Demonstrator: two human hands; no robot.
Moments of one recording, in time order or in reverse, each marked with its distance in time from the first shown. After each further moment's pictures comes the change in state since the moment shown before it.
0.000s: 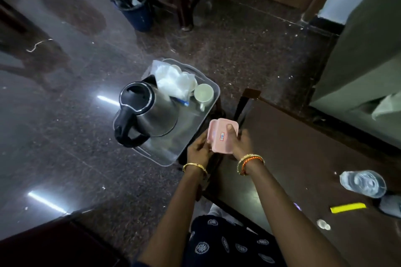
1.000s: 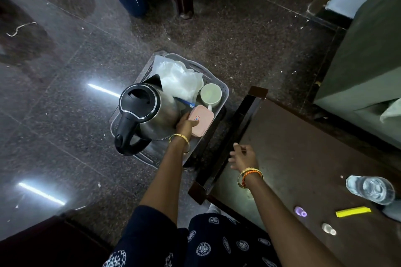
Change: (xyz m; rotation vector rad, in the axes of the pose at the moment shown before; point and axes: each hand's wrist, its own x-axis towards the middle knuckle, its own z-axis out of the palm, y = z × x) left_hand 0.128 0.036 -0.034 0.028 -0.004 -0.224; right_hand 0.022 0.032 0.033 0.149 0.059 0.226
